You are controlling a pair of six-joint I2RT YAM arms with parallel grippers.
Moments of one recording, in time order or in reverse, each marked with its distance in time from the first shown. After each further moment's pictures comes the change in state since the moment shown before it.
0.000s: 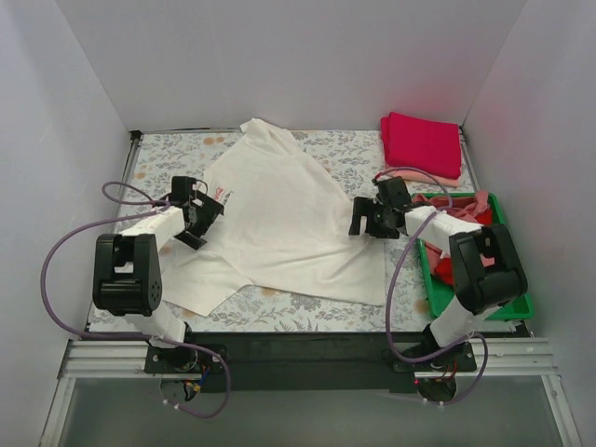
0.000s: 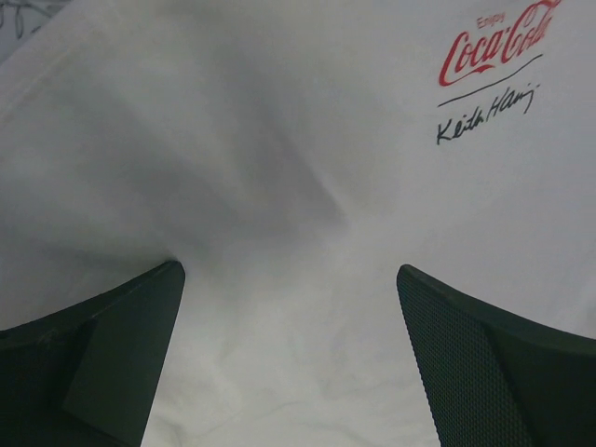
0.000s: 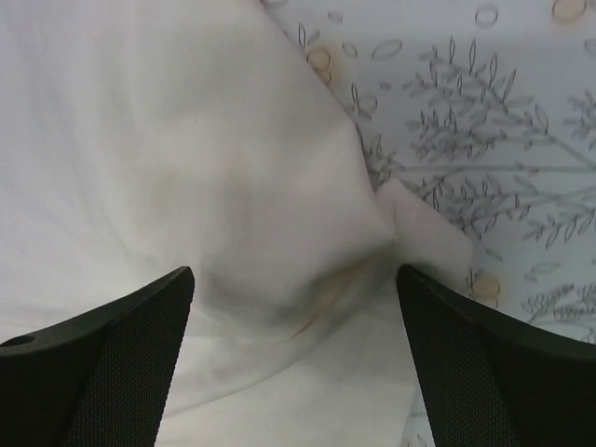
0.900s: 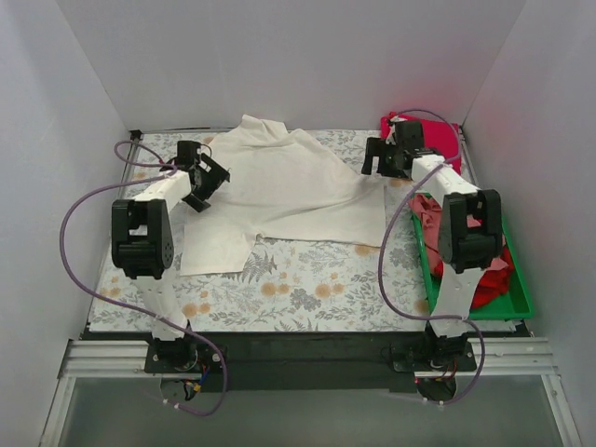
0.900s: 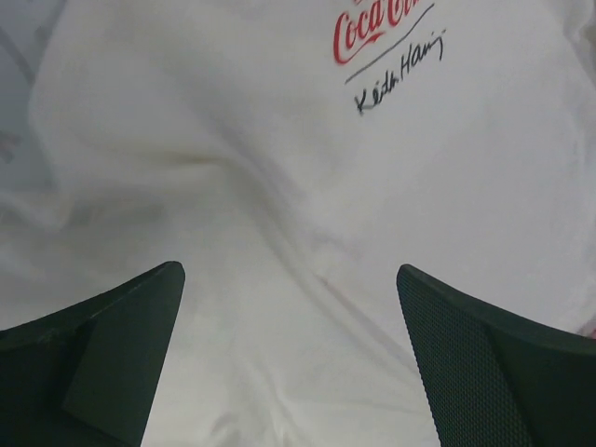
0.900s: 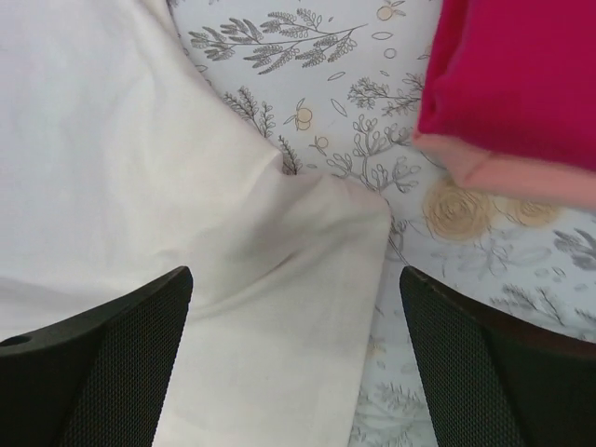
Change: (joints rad) left arm 0.000 0.377 0.505 -0.026 0.050 0.134; right arm -0.172 0.417 0.694 -0.084 -0.027 -0.174
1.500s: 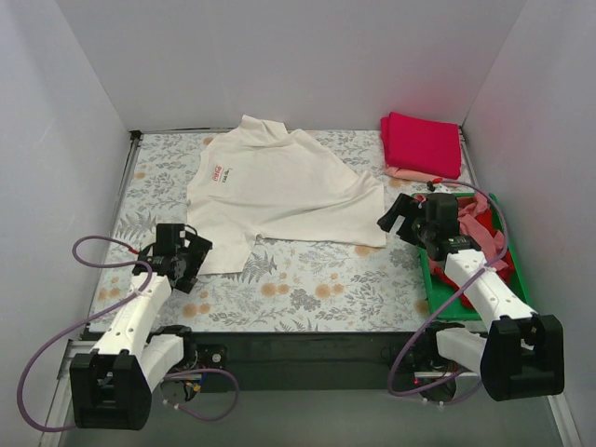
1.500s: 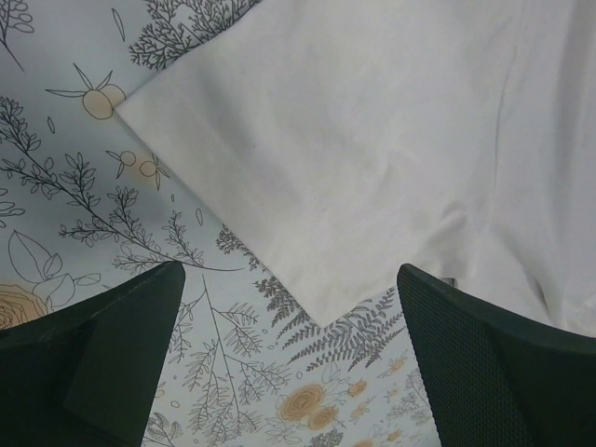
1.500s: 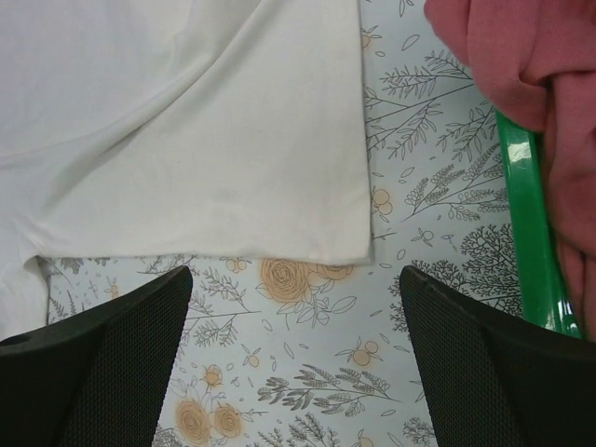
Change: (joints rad) left arm -0.010 -1.045 -0.874 -0.201 -0.118 -0.258; right arm -0.022 -0.913 -0.940 0.167 0.005 0.343
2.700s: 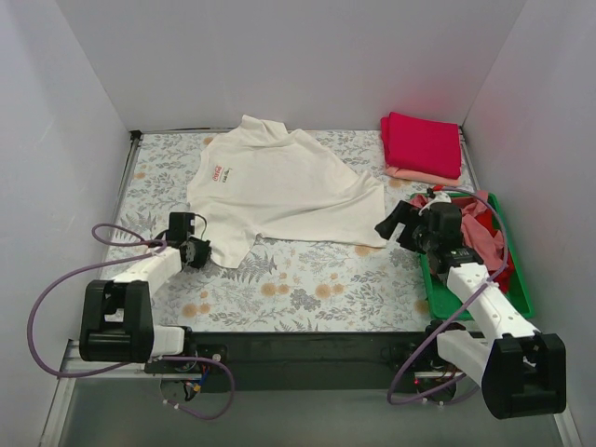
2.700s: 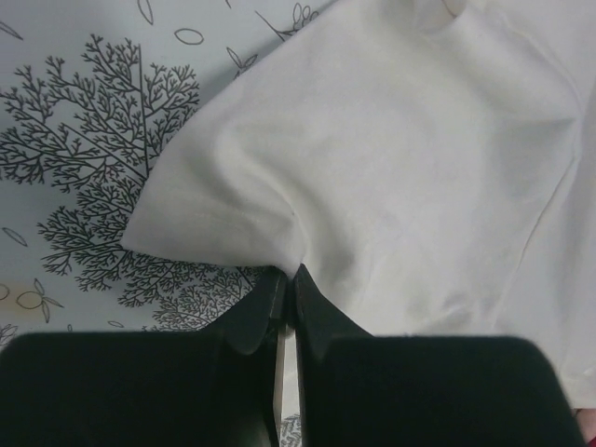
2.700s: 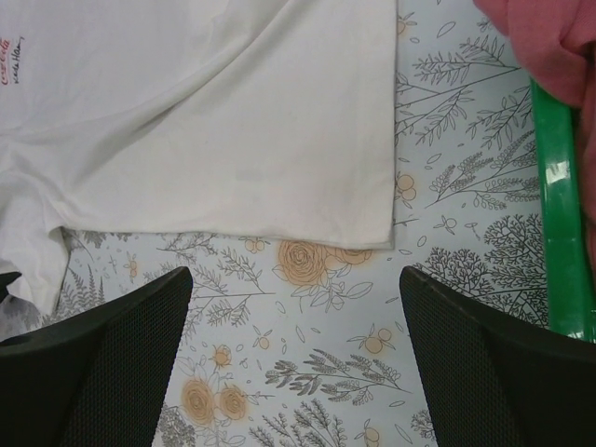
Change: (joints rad) left arm -0.003 0.387 0.017 0.317 -0.016 -0.061; right arm -0.005 -0.131 -0.094 0.048 -0.062 0.001
